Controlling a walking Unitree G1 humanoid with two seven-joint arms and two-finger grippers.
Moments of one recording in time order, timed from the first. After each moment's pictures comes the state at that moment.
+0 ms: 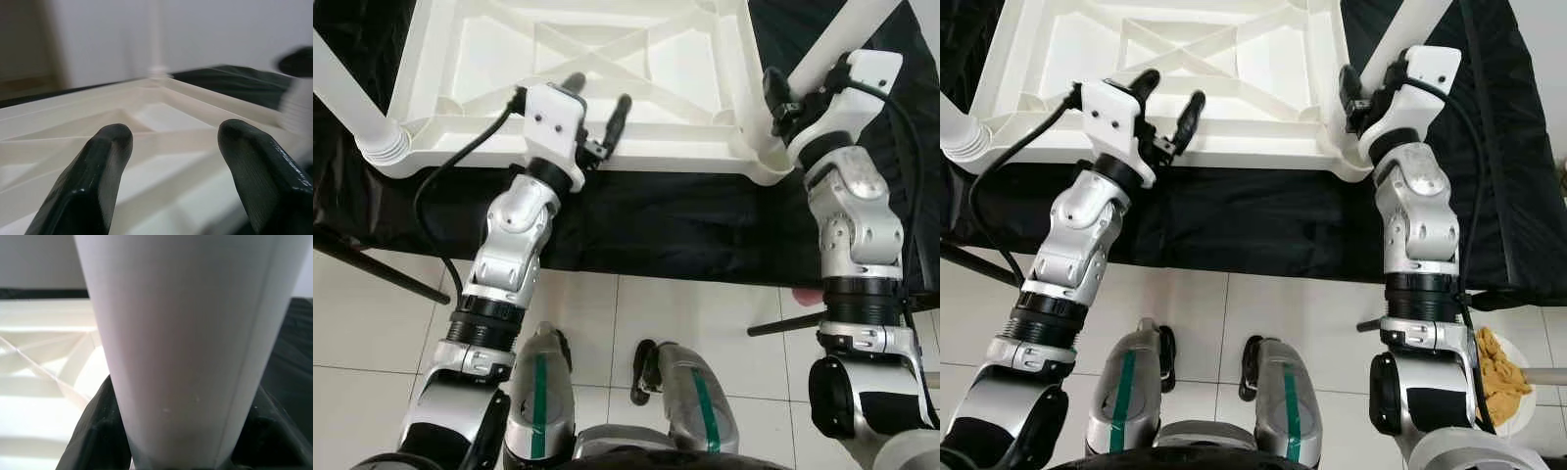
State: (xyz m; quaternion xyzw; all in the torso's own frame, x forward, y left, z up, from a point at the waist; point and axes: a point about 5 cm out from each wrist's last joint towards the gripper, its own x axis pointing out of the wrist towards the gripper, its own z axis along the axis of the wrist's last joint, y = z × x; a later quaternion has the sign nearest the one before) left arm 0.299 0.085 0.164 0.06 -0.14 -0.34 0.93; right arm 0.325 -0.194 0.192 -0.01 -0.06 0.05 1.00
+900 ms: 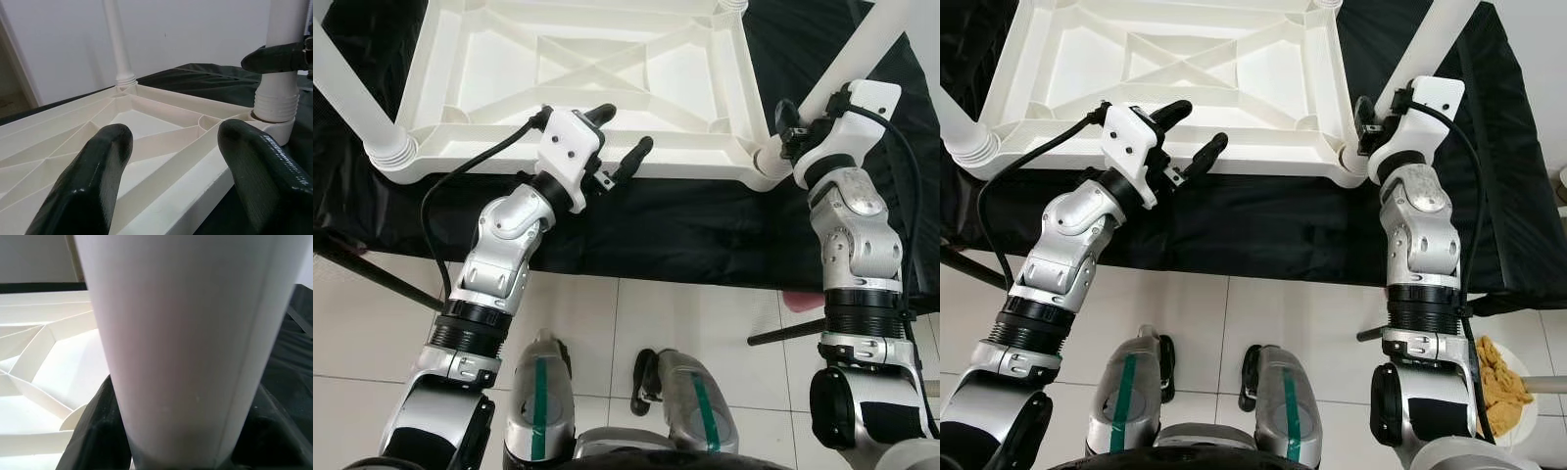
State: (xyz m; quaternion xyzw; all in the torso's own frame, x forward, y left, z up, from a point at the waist) left arm 0.294 0.086 0.163 0.09 -0.14 -0.38 0.91; right arm 0.322 -0.212 0.174 0.00 -0.02 -0.02 1.00
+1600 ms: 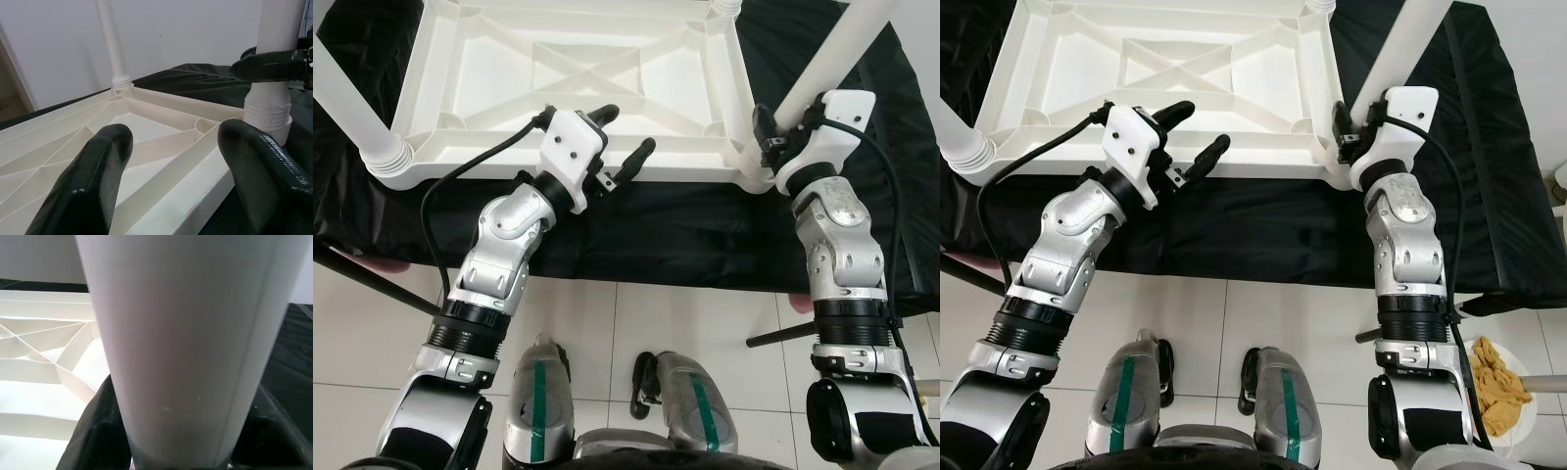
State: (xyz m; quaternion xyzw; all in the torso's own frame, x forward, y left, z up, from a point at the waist) left arm 0.293 0.087 0.164 0.09 -0.13 -0.38 0.91; right arm 0.316 -0.187 0.168 -0.03 -0.04 0.07 1.00
